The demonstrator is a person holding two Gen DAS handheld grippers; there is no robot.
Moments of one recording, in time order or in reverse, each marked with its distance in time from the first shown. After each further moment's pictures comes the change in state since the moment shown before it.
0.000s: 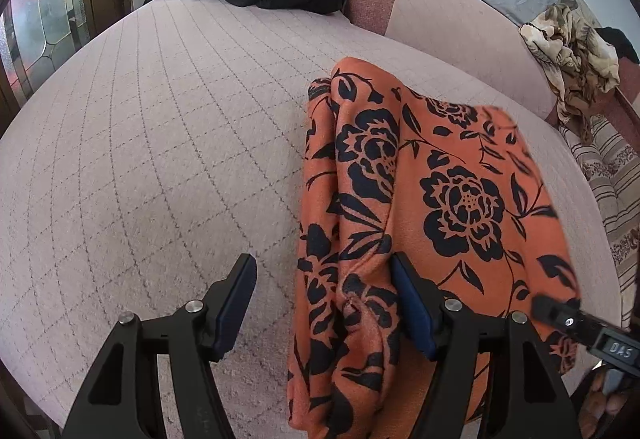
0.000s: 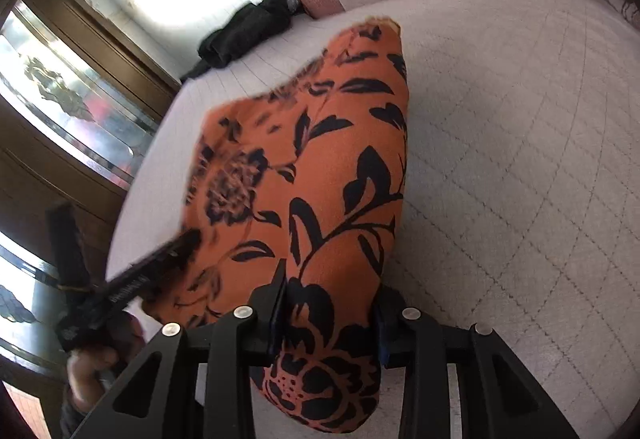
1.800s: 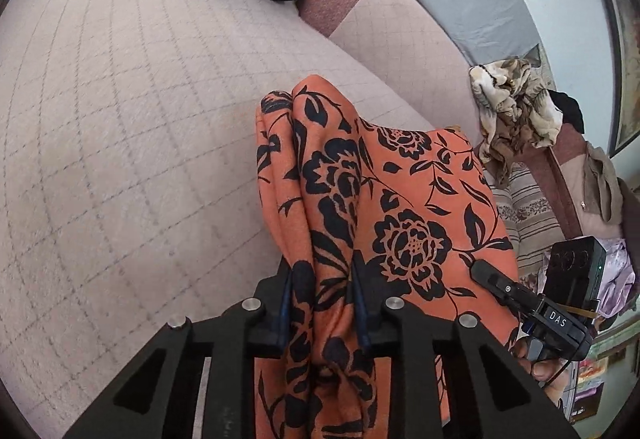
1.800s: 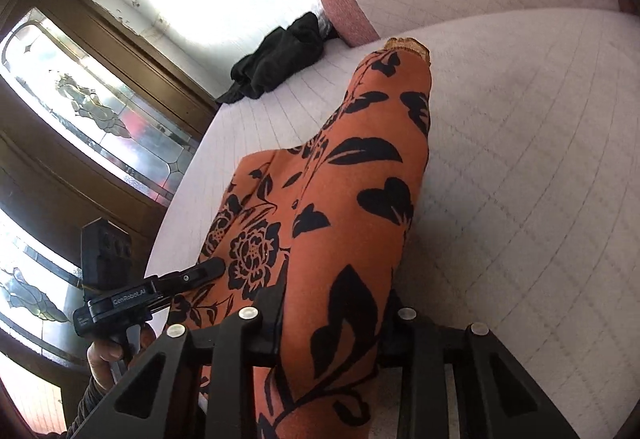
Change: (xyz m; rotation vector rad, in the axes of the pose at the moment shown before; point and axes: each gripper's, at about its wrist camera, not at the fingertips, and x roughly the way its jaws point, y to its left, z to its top) left arm -0.004 0.014 0.041 -0.159 0.069 -0.430; right arm -0.015 0.016 0.071 -0.061 -0.090 0.174
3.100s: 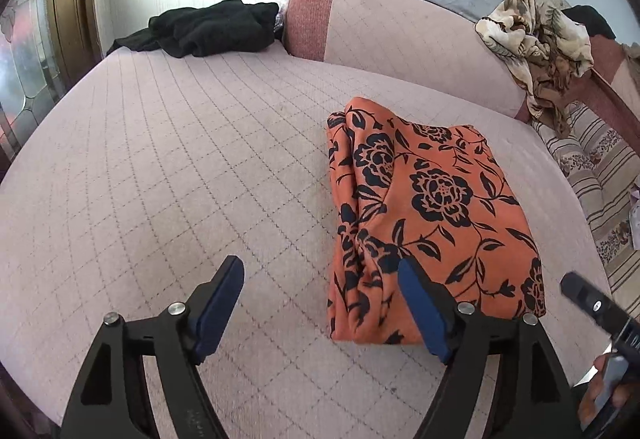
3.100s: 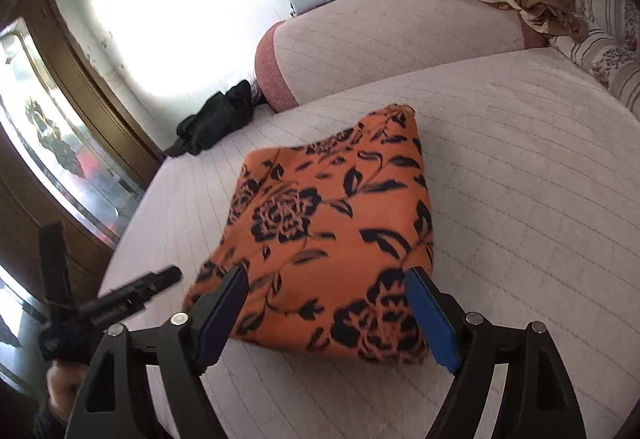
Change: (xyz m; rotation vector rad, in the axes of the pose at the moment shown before) left arm -0.008 -0.079 -0.073 0.272 -0.132 0.421; right arm -0.086 0.002 -0.073 0.024 -0.190 -0.282
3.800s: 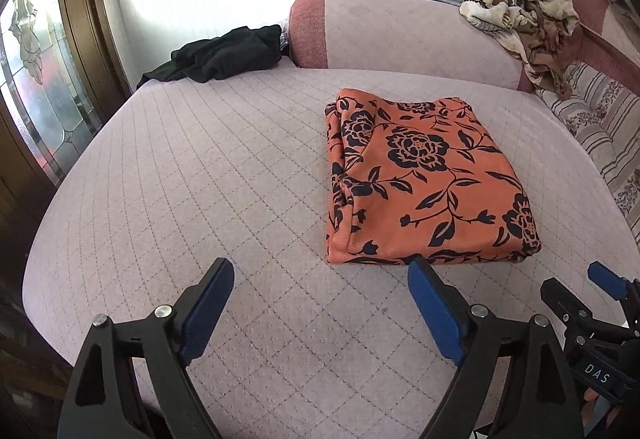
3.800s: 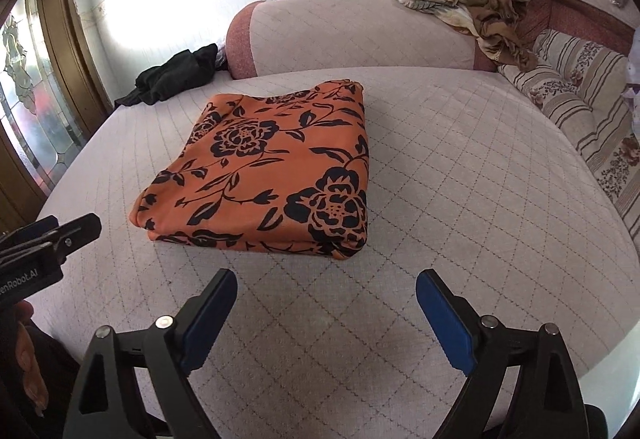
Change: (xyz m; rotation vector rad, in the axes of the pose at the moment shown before) left arm -0.055 -0.042 -0.053 0.110 -0.043 0.160; right arm -0.041 0.025 -0.068 -0.143 -0.014 -0.296
